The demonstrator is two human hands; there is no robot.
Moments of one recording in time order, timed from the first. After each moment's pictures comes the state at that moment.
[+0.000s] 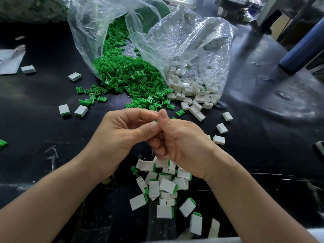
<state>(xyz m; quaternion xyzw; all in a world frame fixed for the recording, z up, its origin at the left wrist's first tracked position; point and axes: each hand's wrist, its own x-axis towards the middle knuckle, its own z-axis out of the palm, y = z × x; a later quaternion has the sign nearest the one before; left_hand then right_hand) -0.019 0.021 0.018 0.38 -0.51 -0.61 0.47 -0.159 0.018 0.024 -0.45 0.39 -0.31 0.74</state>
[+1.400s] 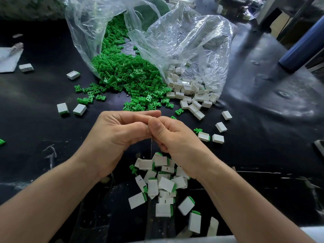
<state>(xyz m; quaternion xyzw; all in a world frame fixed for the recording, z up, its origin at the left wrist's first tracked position) -0.019 0.022 0.020 0.41 -0.44 -0.64 0.48 -0.156 0.019 0.015 -0.63 0.51 -0.29 0.51</state>
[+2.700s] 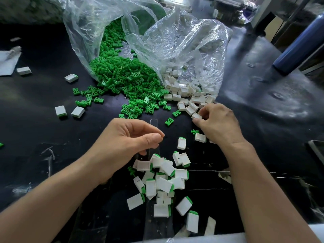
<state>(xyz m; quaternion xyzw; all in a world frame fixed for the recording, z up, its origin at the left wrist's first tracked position) -0.022 0.026 0.019 0.46 -0.56 -0.58 0.38 -0.231 -0.027 0.008 -0.62 0.77 -0.13 0.10</state>
